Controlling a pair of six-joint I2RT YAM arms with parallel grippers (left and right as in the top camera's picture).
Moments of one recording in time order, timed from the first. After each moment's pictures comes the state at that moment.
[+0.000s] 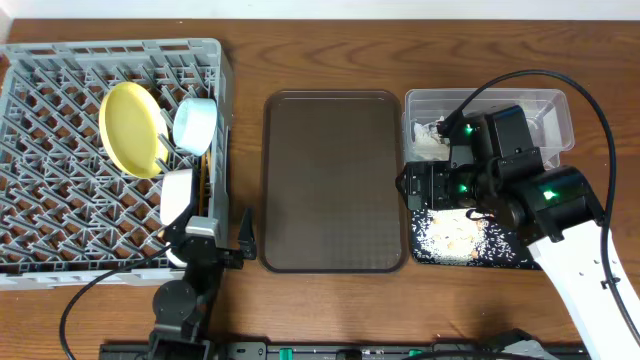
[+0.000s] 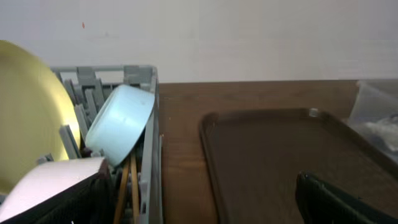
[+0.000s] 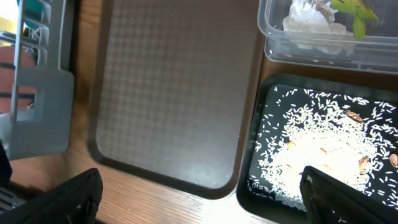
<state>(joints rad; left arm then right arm) -0.15 0.01 0.01 -0.08 0.00 -0.05 0.35 1.25 1.26 -1.06 -0.21 0.33</state>
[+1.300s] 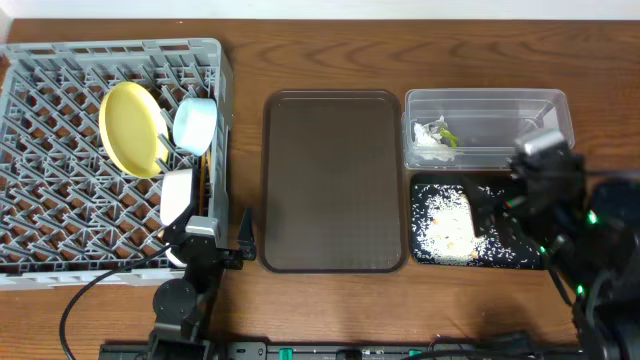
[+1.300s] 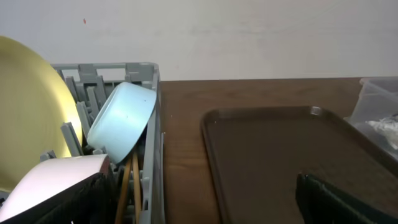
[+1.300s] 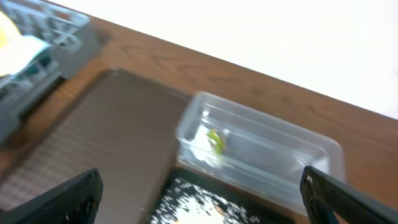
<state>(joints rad) -0.15 0.01 0.01 -0.10 0.00 -0.05 0.19 0.77 1.17 -0.88 -0.11 -0.16</state>
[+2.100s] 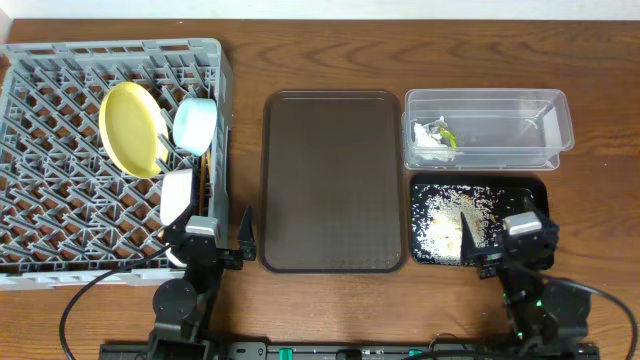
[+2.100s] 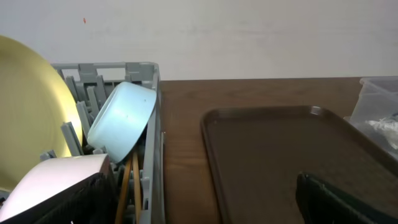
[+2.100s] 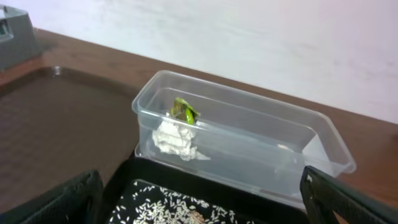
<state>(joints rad) -0.15 0.01 0.01 -0.11 0.00 -0.05 0.03 0.08 0.22 -0.32 -0.13 -0.19</state>
